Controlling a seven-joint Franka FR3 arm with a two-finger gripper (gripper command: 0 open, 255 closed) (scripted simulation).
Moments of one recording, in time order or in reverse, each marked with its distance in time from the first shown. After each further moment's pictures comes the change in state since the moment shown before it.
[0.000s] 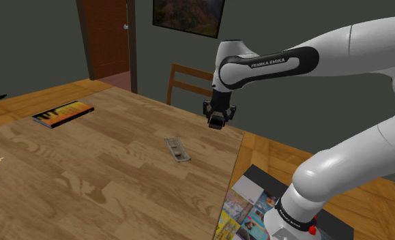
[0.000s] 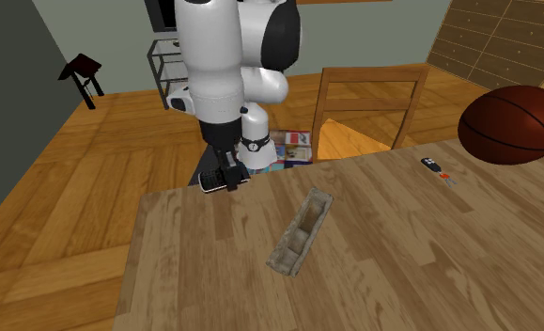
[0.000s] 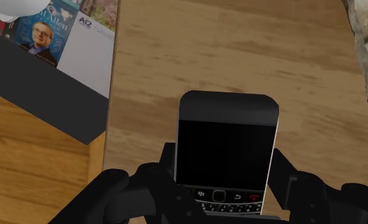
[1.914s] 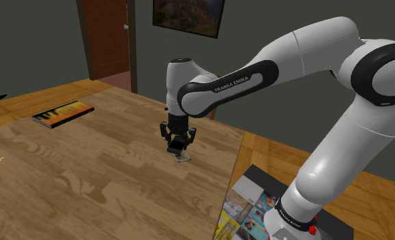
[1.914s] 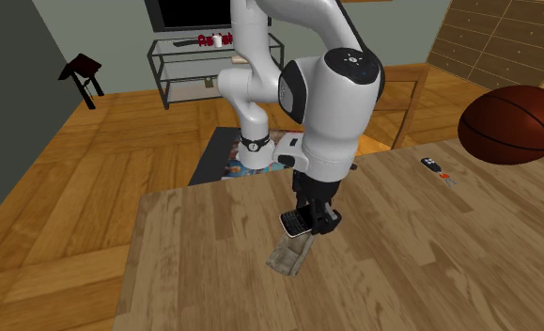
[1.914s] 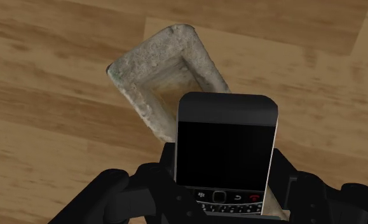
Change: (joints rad) arm 0.114 0.348 0.270 0.172 -0.058 0.154 0.429
